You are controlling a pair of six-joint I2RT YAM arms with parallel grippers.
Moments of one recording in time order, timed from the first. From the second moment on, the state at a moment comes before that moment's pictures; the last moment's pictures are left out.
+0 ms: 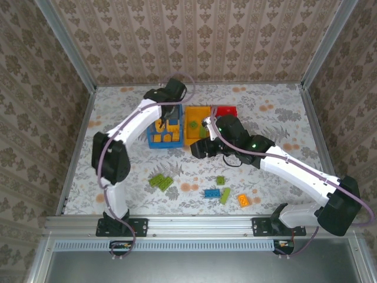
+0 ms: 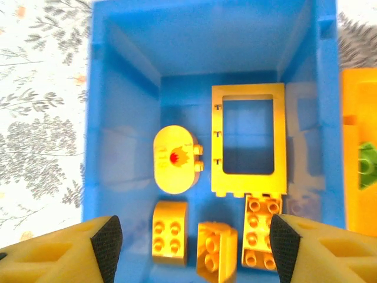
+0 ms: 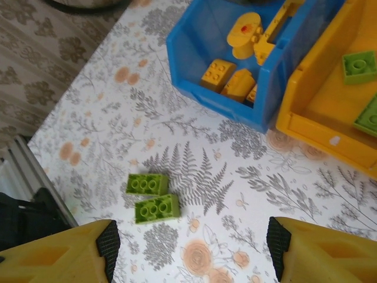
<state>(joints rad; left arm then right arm) -0.58 1.89 1.76 -0.97 -0.41 -0.45 0.75 1.29 1.09 -0.45 -0.18 0.36</state>
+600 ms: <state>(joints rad) -0.58 0.87 1.05 -1.08 -0.34 -0.60 1.17 1.74 1.13 -0.44 -0.03 0.09</state>
